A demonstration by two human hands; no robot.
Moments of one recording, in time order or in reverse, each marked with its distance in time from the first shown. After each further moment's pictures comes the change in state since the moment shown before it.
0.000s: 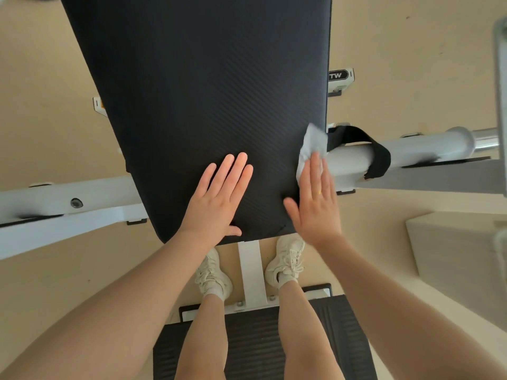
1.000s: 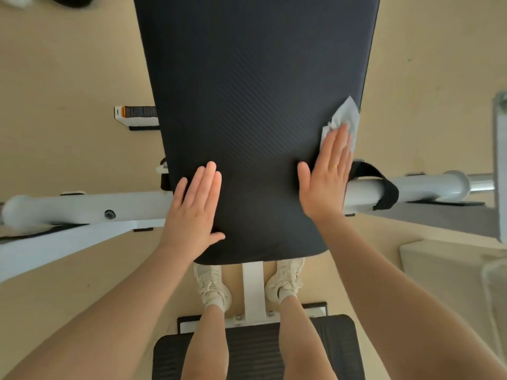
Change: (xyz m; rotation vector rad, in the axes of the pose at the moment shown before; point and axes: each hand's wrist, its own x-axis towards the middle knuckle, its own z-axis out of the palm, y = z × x) left_hand -0.030 -0.075 -0.001 -0.248 -0.039 -0.161; right_hand 0.094 -0.054 -0.047 0.110 0.065 0.250
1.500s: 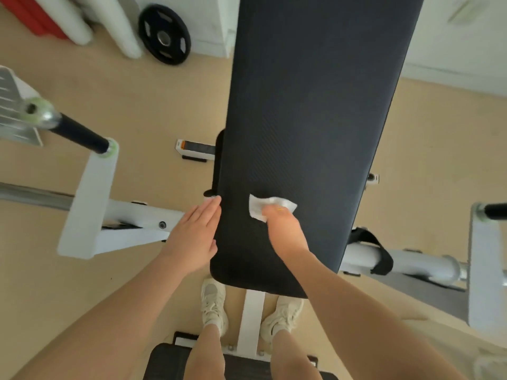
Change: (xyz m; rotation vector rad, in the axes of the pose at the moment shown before) left_hand -0.035 -0.036 -0.093 -0.162 -0.140 -0.151; right_hand 0.000 -0.103 -0.047 0.117 -0.558 -0.304
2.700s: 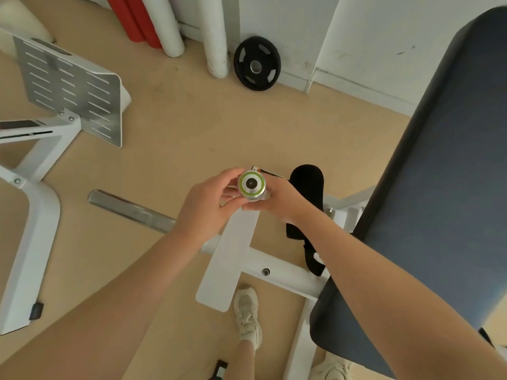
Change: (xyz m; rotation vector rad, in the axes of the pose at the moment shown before) left_hand -0.028 -0.275 -0.087 -0.994 0.609 -0.174; right_hand 0.167 -0.309 0.027 0.354 -0.322 -0.325
